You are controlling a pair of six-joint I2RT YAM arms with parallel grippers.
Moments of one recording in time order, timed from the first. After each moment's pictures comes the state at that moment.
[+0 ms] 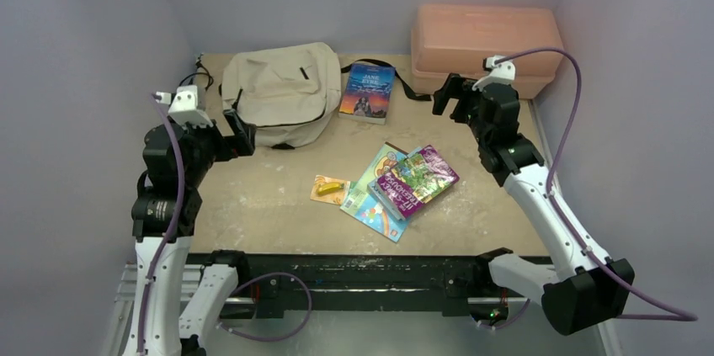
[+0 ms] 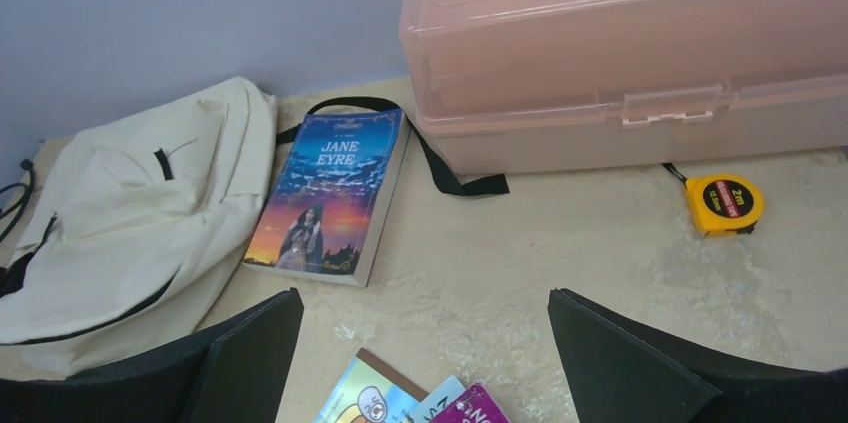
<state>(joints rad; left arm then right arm) -0.01 0.69 1.05 -0.61 0.10 -0.23 0.29 1.09 1.03 -0.19 0.21 0.32</state>
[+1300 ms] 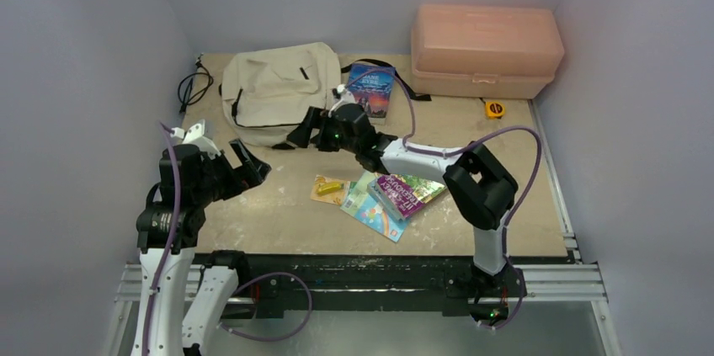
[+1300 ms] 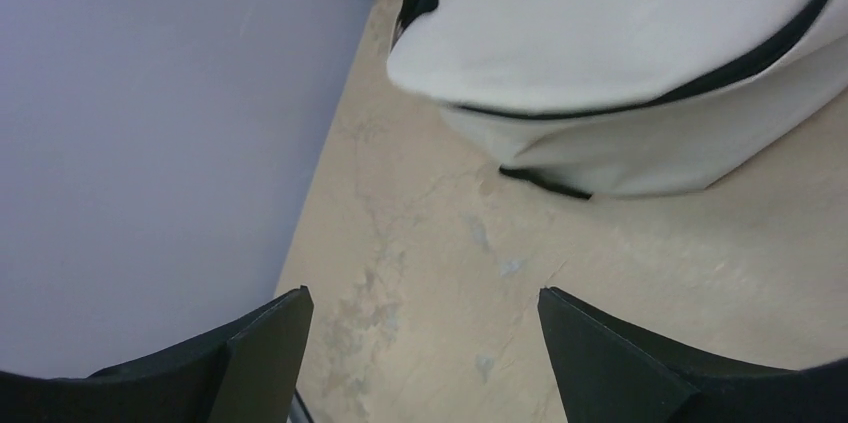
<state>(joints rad) -0.01 0.62 0.95 -0.95 0.21 -0.52 0.81 1.92 1.30 0.31 -0.07 0.88</state>
